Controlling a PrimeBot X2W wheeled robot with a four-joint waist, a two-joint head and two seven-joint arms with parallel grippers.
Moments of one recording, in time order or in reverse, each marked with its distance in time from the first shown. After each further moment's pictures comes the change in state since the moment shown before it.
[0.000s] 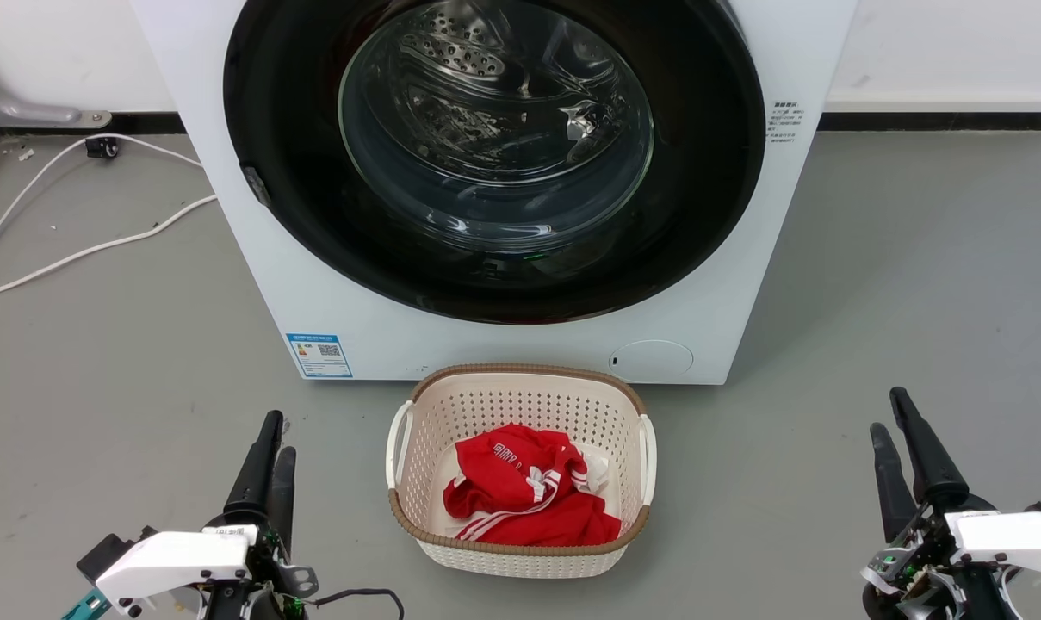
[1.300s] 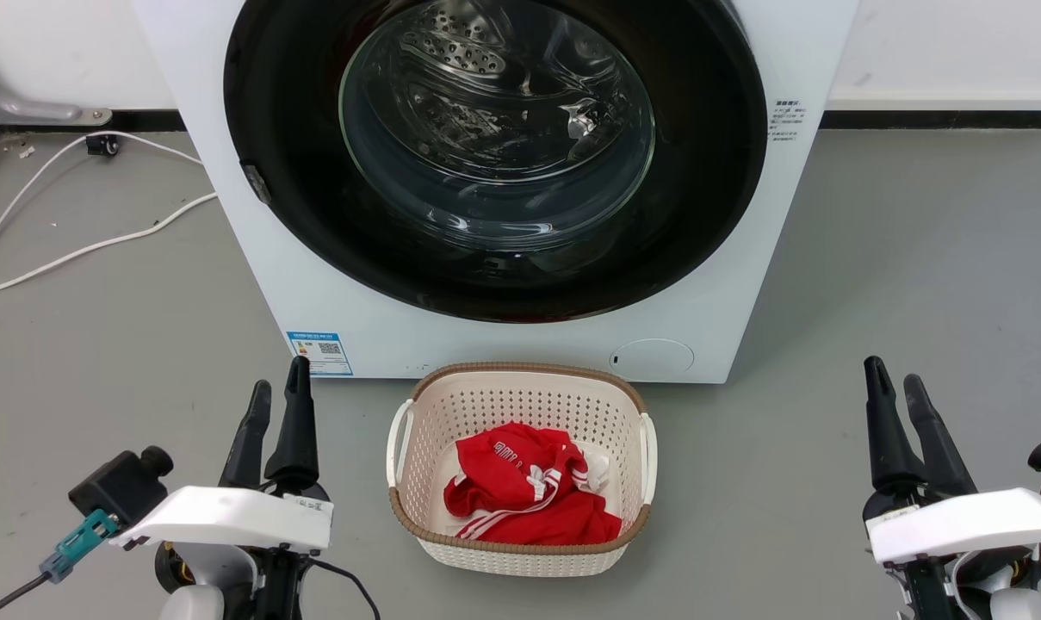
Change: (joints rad) left arm -0.015 0.000 -0.061 -0.153 0.774 0.021 -0.155; right arm 0.026 0.001 0.051 -0.174 -0.869 0.000 -0.153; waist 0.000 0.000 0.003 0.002
